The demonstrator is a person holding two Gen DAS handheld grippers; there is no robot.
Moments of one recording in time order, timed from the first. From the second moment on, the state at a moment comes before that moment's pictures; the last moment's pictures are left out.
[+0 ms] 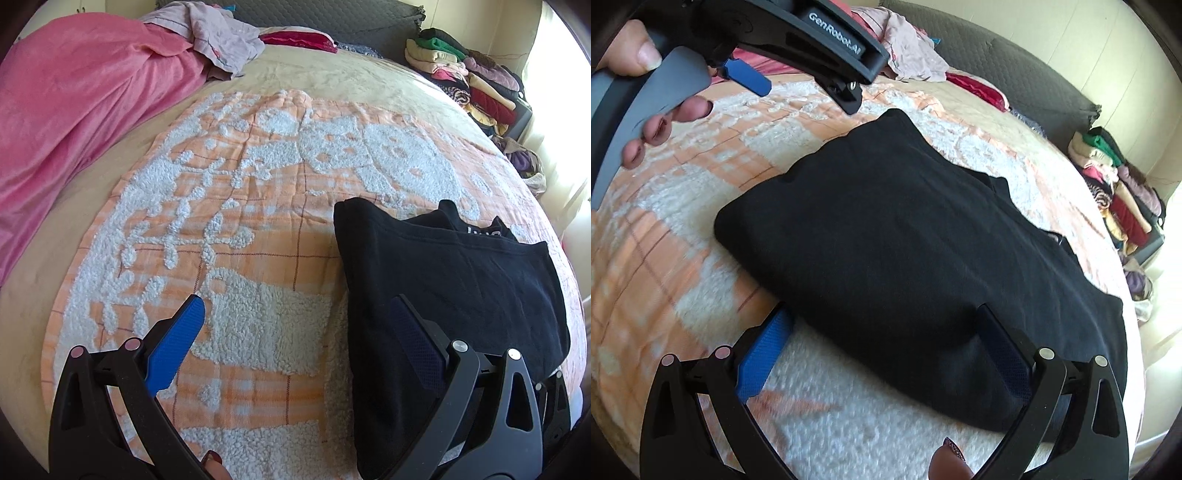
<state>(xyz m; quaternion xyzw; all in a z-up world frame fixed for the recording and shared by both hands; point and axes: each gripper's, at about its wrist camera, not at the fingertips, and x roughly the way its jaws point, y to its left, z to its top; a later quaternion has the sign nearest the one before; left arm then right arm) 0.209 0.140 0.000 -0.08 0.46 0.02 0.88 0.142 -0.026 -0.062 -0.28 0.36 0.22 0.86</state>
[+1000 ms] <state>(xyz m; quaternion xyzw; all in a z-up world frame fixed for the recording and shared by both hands) 0.264 0.100 -0.024 -0.18 0.52 -0.08 0.83 0.130 -0.059 -0.020 -0.20 0.24 0.24 0.92</state>
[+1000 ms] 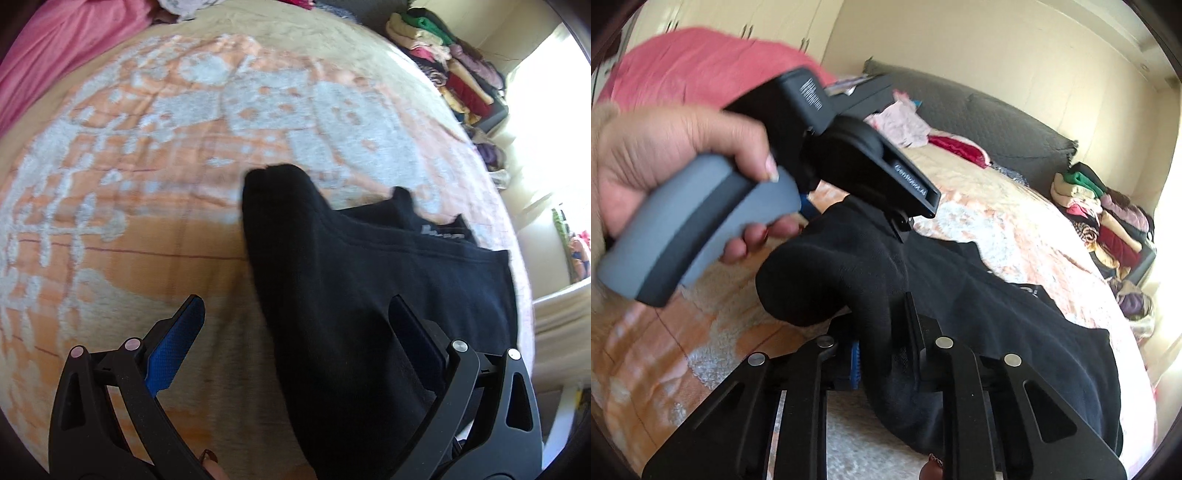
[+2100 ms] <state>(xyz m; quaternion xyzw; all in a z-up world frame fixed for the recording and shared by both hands) 0.266 -0.141 0.051 -0.04 0.49 -0.18 0.85 0.108 -0.247 0.013 0.04 0.25 0.14 0.96</state>
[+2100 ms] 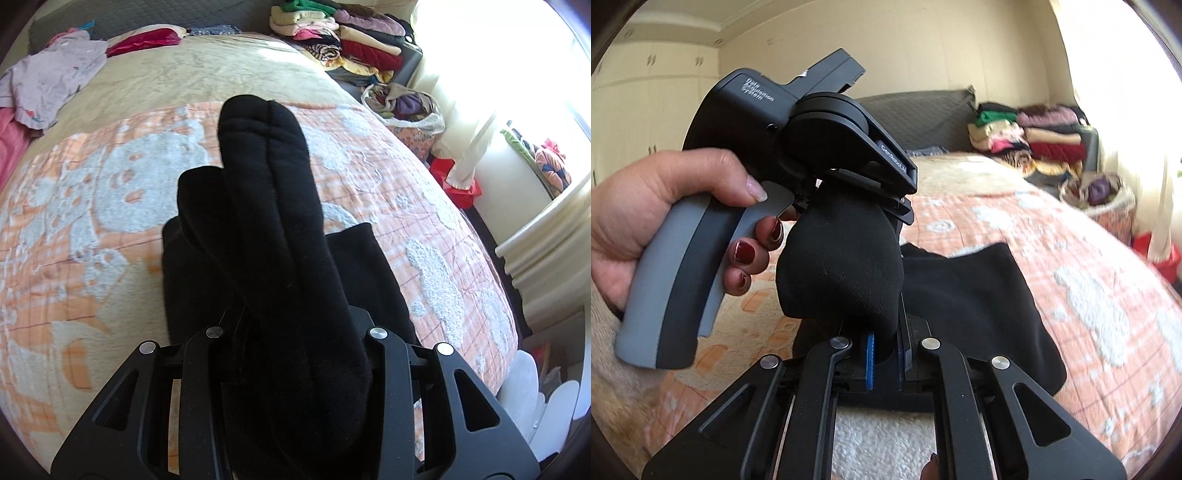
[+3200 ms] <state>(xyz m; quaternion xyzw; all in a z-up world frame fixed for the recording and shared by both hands) 0.252 -0.138 0.031 -0.05 0.46 -0.17 0.87 0.128 -0.346 -0.032 0.28 0.35 0.16 0.88</state>
